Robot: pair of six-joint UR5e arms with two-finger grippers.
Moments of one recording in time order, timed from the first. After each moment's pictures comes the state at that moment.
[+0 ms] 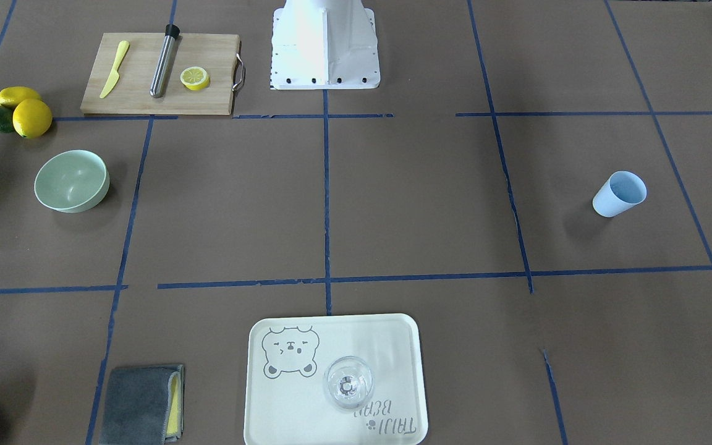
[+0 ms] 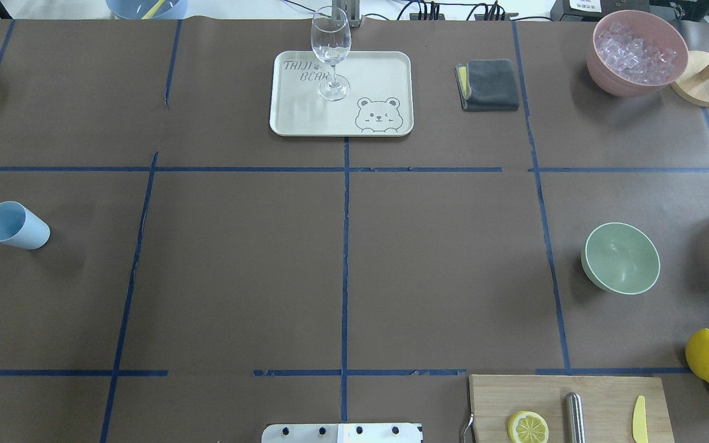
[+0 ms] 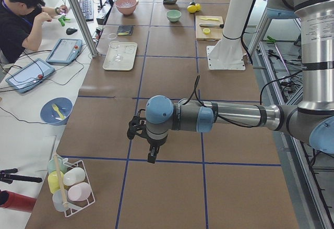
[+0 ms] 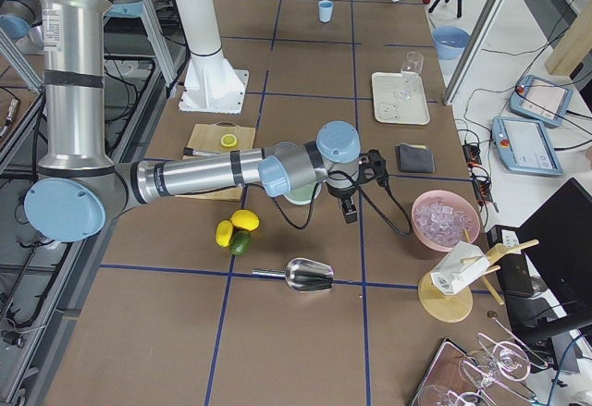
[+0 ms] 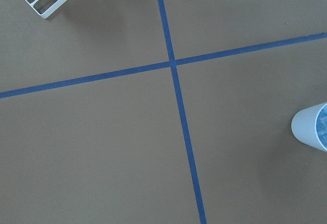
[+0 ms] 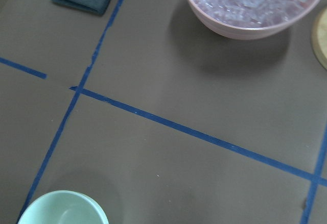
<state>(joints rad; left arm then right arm) -1.64 -1.41 -1.80 -1.58 -2.38 0.18 1.37 -1.61 1.79 -1.18 2.43 0.16</state>
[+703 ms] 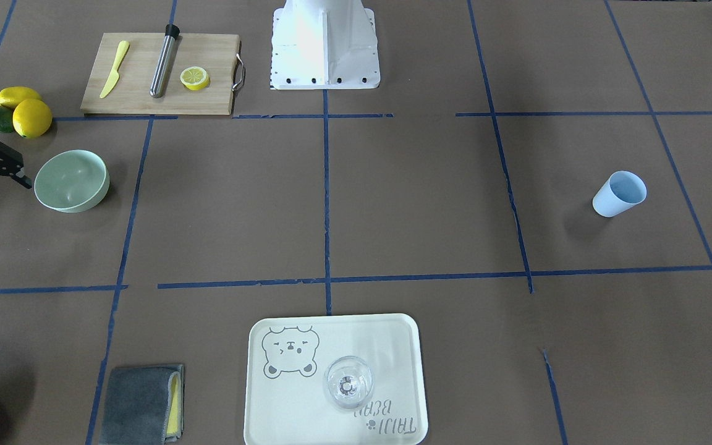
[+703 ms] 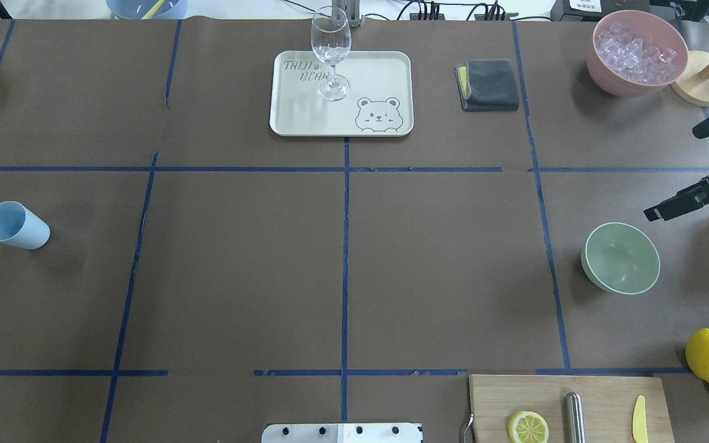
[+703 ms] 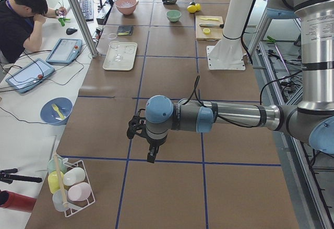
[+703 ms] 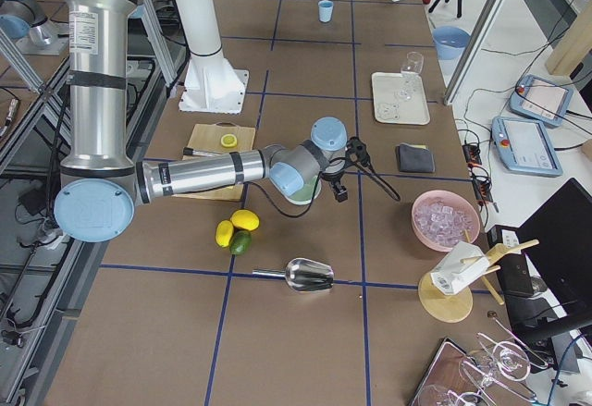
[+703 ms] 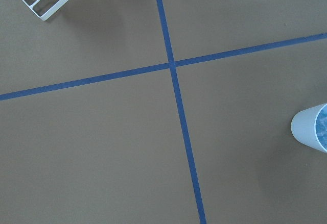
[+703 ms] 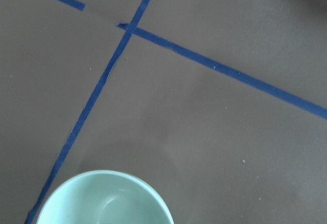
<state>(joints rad) -1.64 -1.41 -1.80 -1.59 -2.38 0.18 1.08 -1.66 1.76 -1.02 2.35 0.33</state>
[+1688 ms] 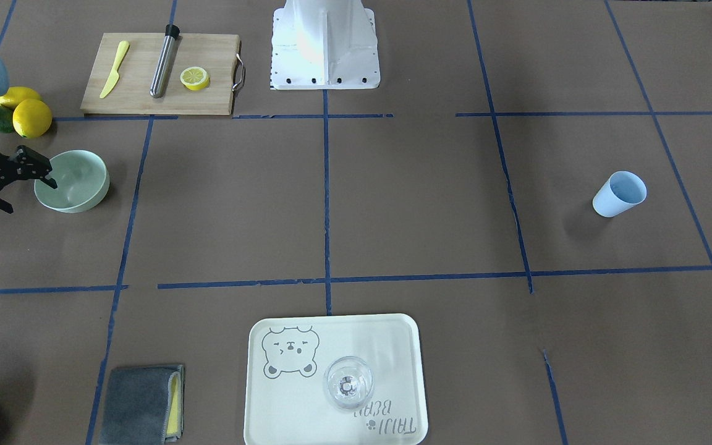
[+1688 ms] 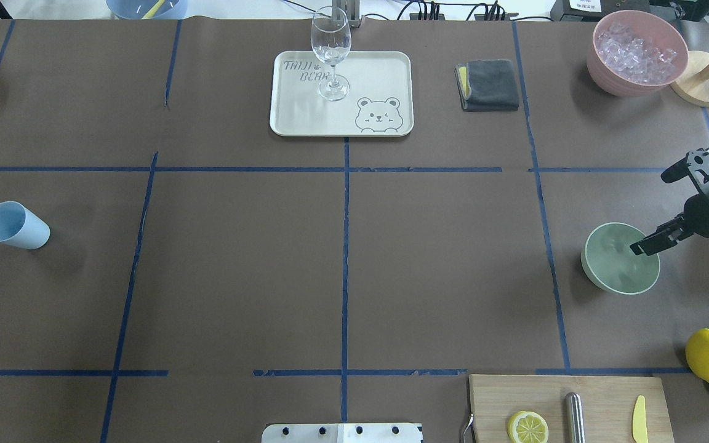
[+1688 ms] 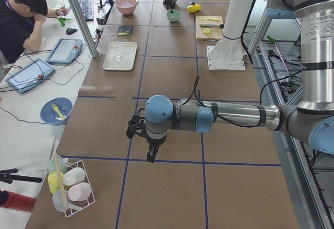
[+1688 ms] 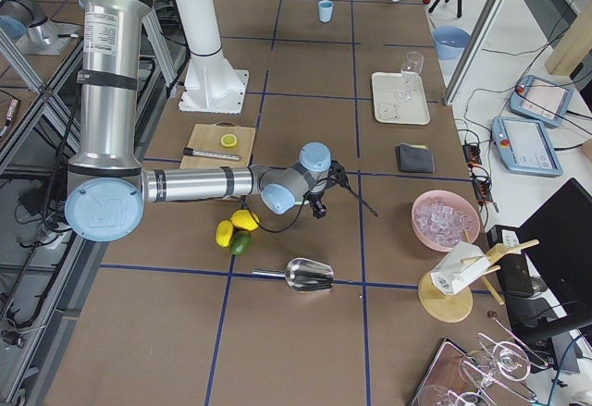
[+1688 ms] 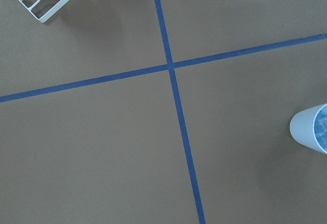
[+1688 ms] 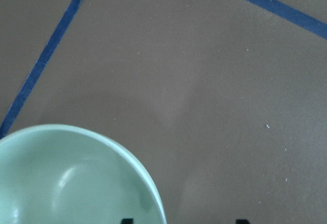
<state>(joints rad) -1.64 -1.42 -1.80 -1.59 -2.38 0.18 0.97 -1.67 1.65 -0.91 2.28 0.33</state>
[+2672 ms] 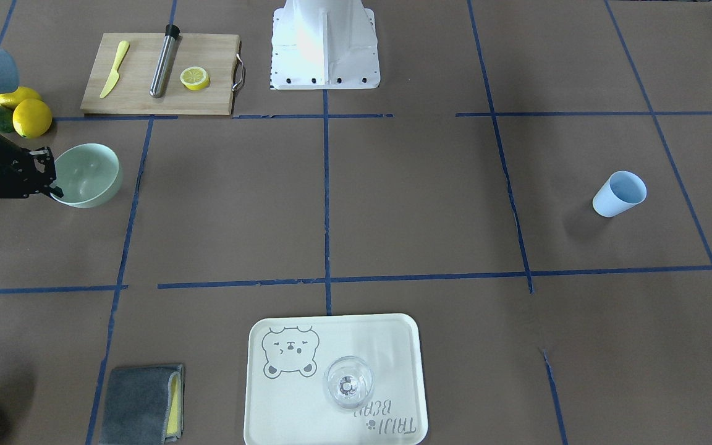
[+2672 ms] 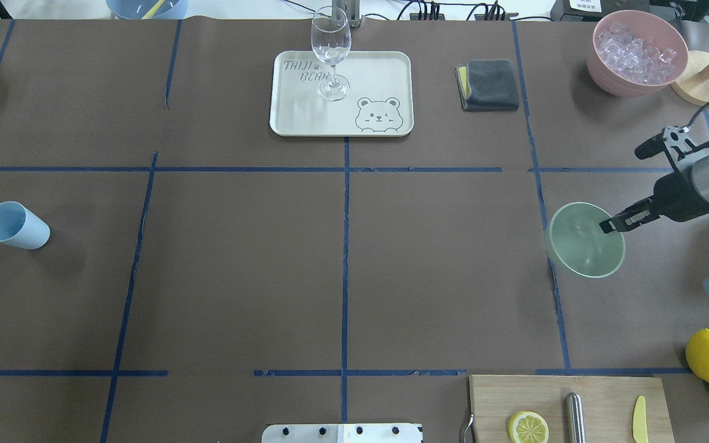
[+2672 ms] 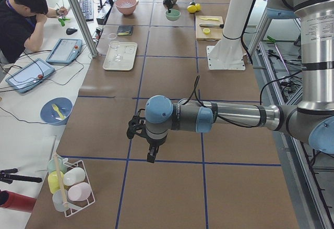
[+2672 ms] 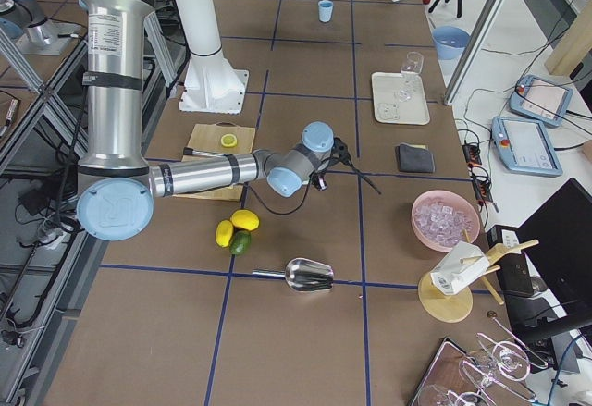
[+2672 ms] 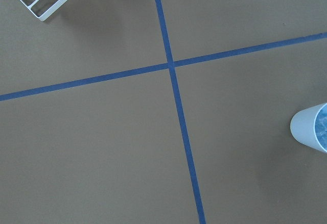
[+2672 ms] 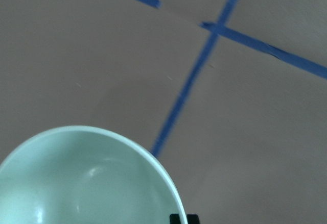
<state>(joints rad) -1.64 -1.41 -1.80 -1.59 -2.38 0.18 0.94 -1.56 1.75 -0.91 2.36 0.56</state>
